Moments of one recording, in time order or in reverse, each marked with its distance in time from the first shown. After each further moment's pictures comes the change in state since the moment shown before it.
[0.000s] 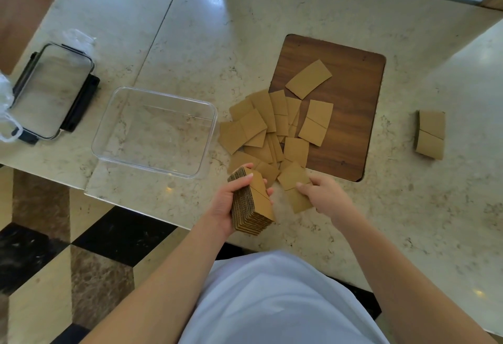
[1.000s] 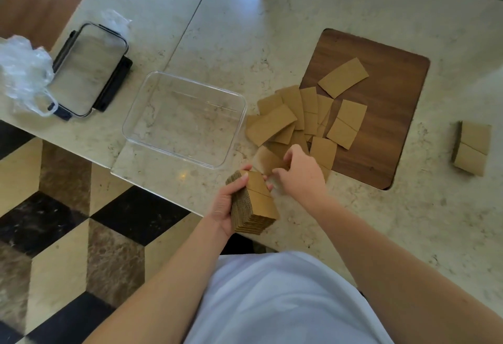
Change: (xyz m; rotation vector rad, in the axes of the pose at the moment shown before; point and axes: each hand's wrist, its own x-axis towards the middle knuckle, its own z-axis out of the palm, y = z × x) left_hand -0.022 0.012 -0.034 -0.120 0.042 0.096; right_hand 0.043 -0.040 0.079 -0.522 0.235 -0.376
